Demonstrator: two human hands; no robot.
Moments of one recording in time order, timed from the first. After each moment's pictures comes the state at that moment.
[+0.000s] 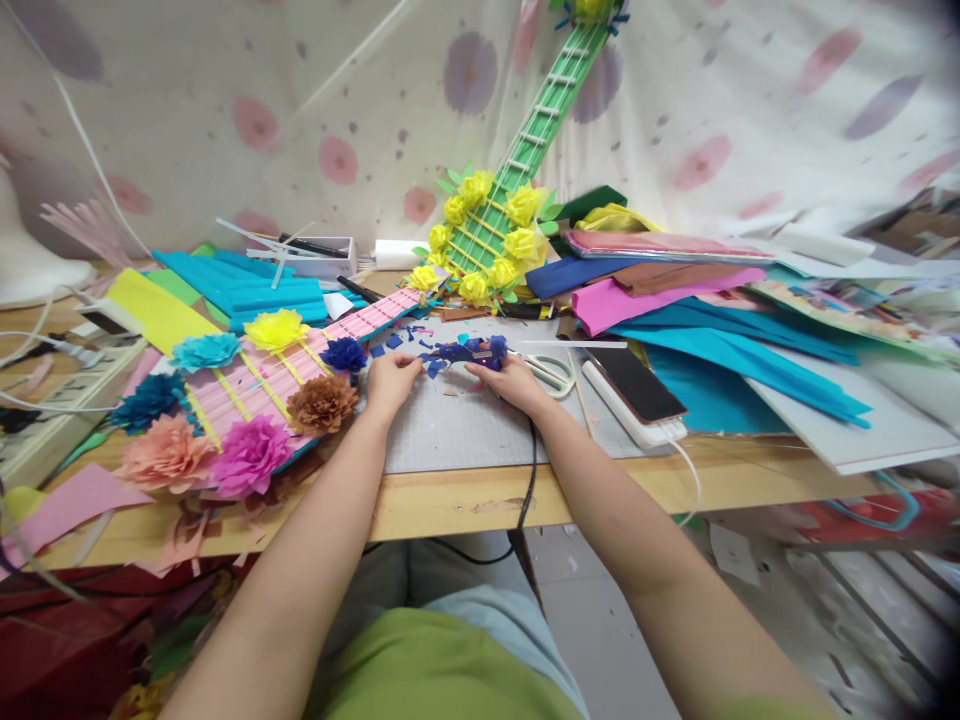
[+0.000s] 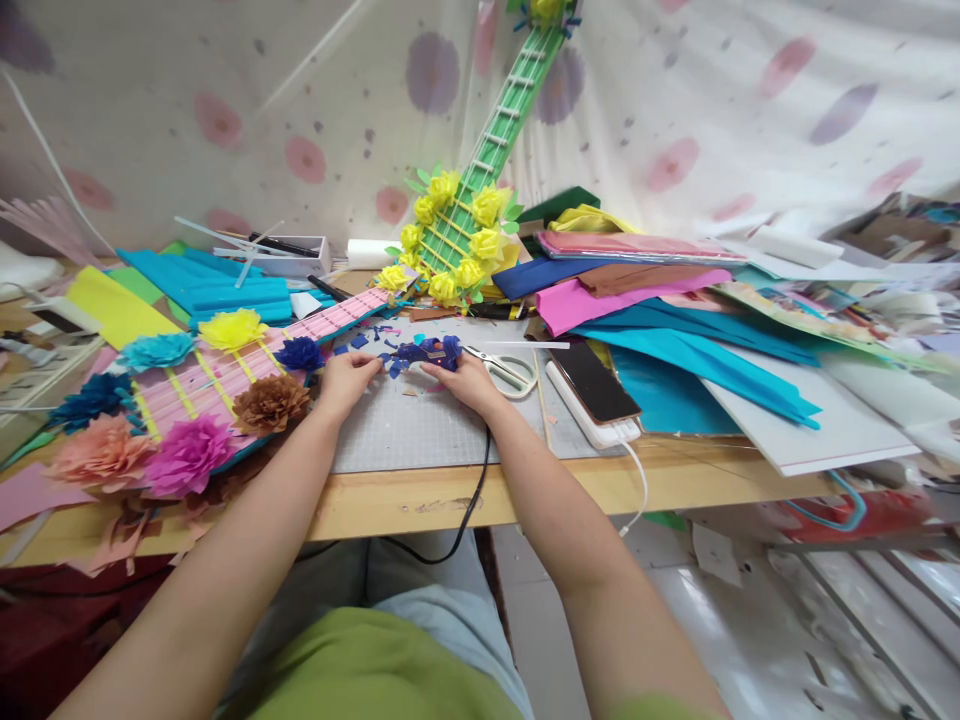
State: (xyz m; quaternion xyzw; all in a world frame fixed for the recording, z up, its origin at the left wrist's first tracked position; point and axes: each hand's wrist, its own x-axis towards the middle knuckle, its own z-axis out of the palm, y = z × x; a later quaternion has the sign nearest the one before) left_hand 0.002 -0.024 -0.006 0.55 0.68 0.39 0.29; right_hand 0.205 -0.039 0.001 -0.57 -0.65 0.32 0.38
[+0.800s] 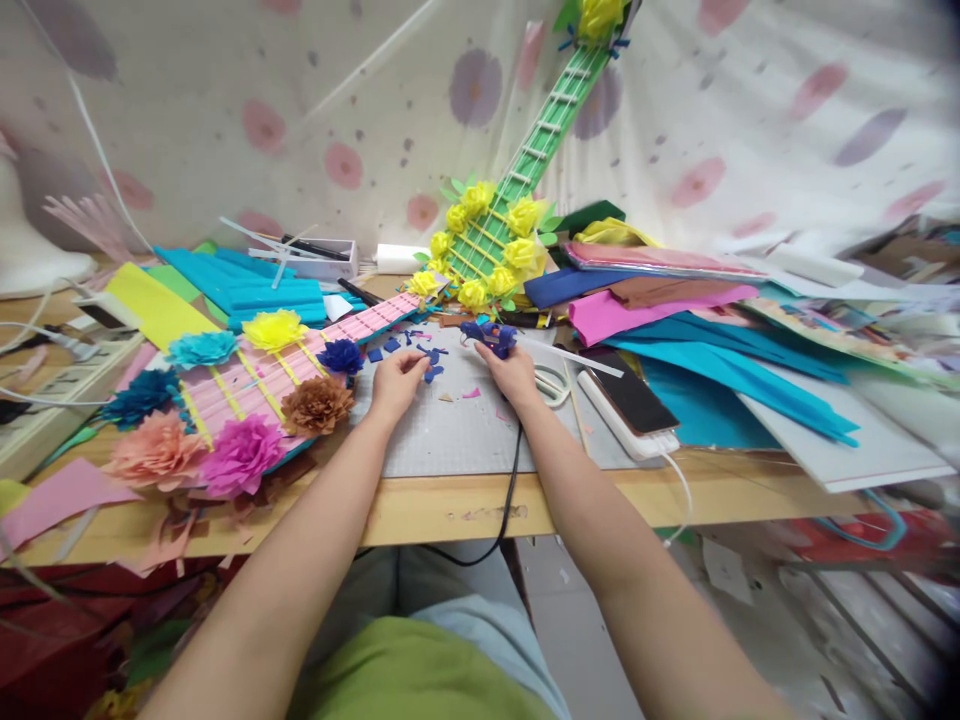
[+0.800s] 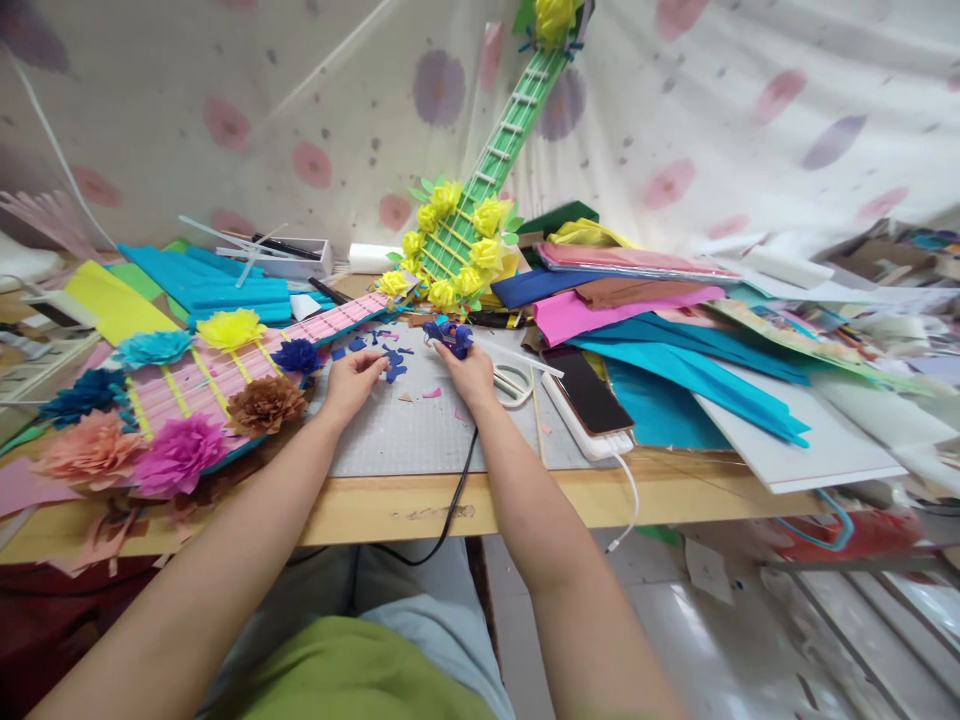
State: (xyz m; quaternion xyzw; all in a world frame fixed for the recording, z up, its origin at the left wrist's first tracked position) left_hand 0.018 -0.026 -0.009 0.52 0.52 0.55 0.40; right_hand 0.204 -0.012 -0.003 -0.69 -0.55 0.22 0.42
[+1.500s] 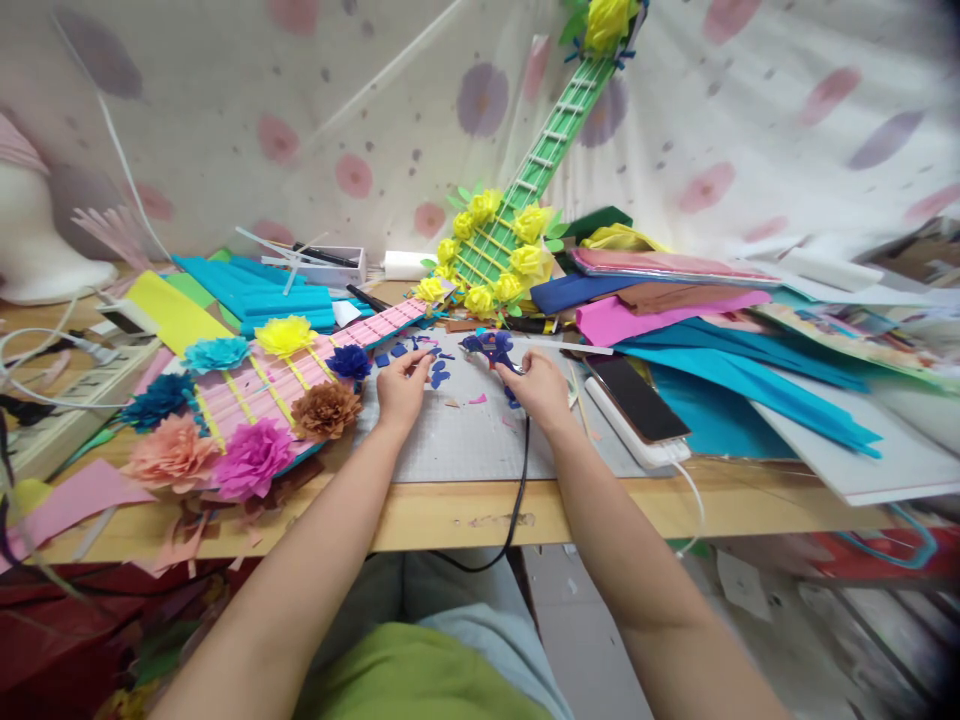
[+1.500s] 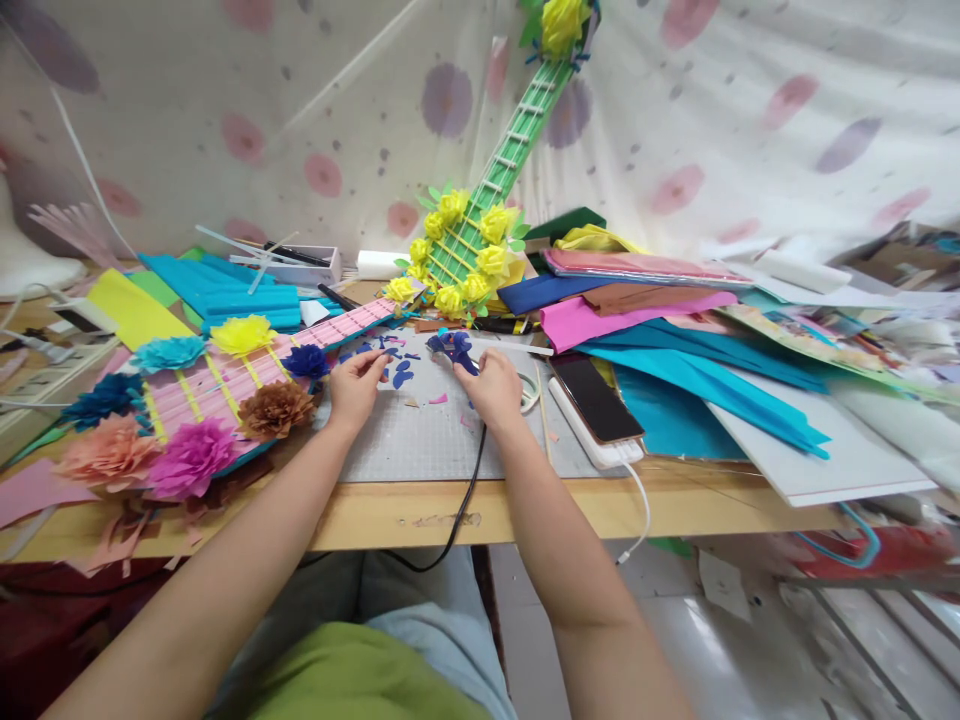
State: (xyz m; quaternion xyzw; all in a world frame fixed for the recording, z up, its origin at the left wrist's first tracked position) left_hand 0.022 -0.034 -0.004 0.49 0.54 0.60 0.32; right_hand 0.217 -0.043 0.018 -0.73 -0.59 0.09 0.33
